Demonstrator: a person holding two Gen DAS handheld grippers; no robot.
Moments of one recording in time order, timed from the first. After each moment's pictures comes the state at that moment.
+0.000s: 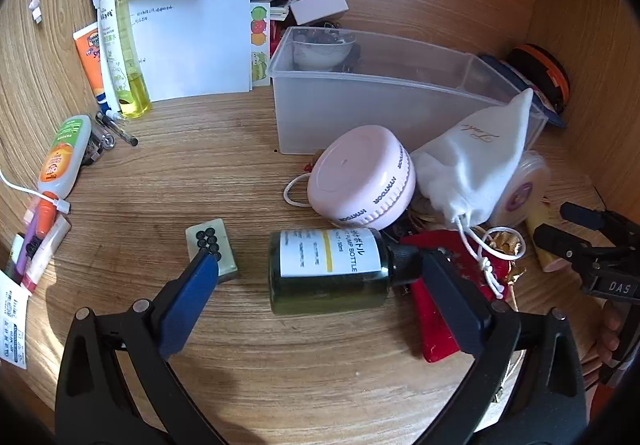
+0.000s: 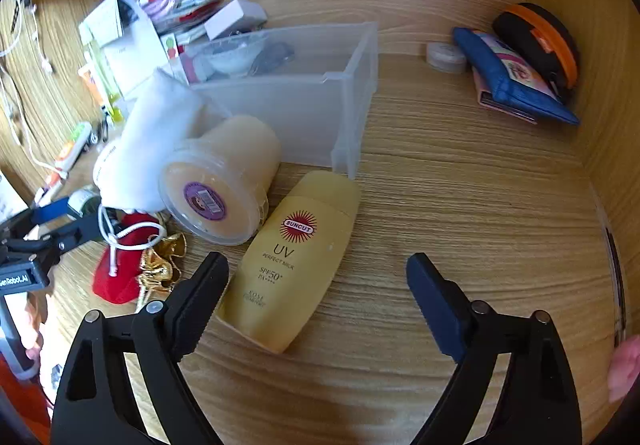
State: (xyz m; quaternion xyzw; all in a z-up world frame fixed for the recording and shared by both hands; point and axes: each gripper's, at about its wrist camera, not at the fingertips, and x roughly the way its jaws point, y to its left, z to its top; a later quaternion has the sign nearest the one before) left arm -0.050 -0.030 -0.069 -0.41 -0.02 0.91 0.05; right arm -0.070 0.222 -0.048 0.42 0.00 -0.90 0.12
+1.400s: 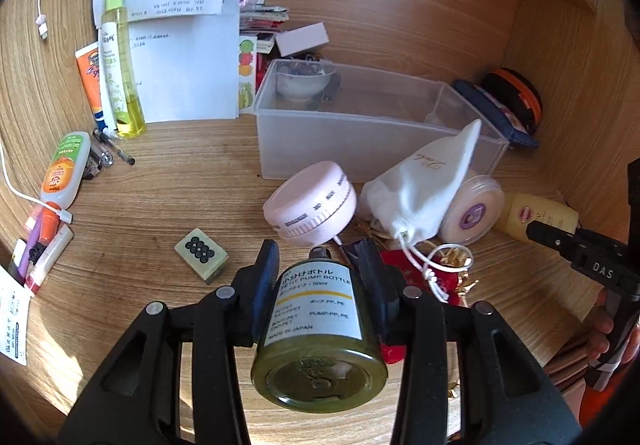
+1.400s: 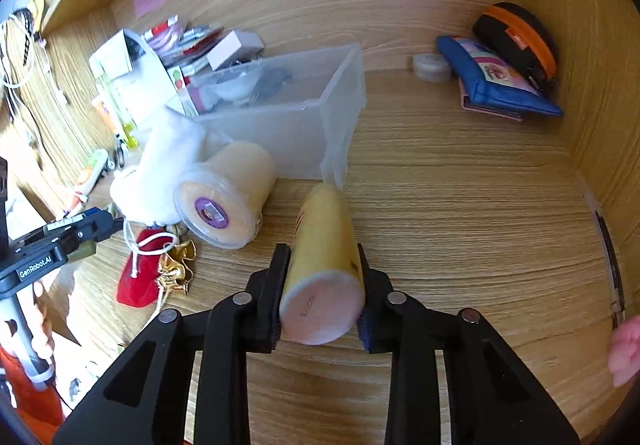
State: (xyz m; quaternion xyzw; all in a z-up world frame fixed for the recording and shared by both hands) left arm -0.029 -0.028 -0.038 -0.36 -0.04 0.93 0.08; right arm -0.050 0.249 -0.036 0.38 -0.05 -0.91 0.13
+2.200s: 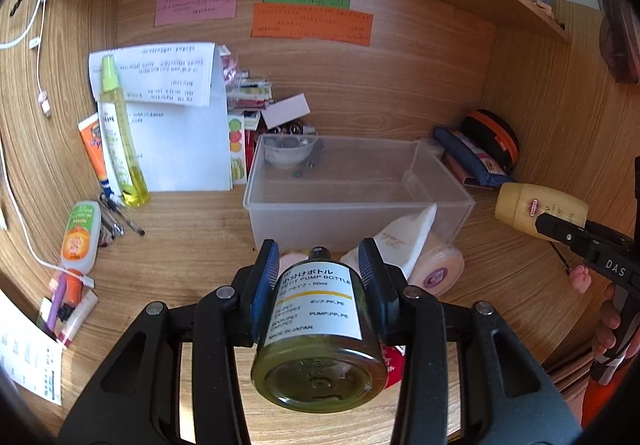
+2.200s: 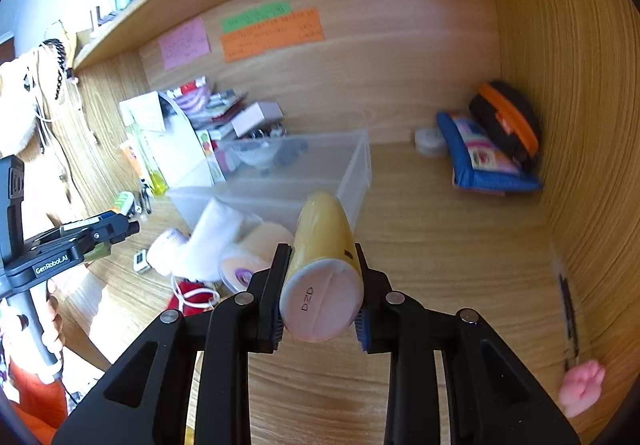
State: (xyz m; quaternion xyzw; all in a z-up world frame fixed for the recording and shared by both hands) left arm -0.026 -0.019 0.026 -0.29 -0.02 0.95 0.09; right arm -0.029 0.255 0.034 0.29 -0.04 -0.94 0.15
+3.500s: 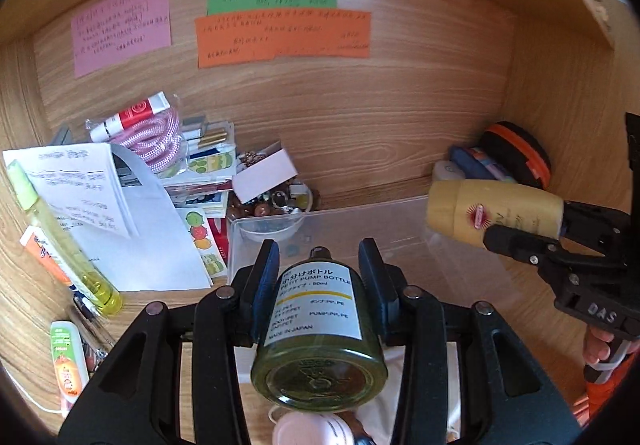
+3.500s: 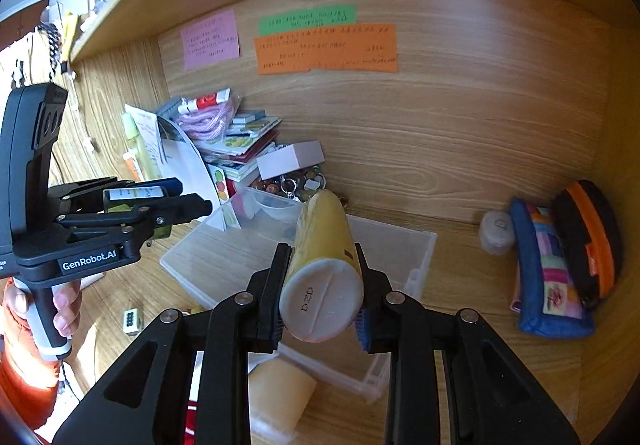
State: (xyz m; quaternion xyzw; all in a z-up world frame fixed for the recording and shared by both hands) left arm -0.178 0.003 0.055 -0.32 0.03 0.94 0.11; right arm -0.159 0.190 0.070 0.30 0.03 -0.93 0.22
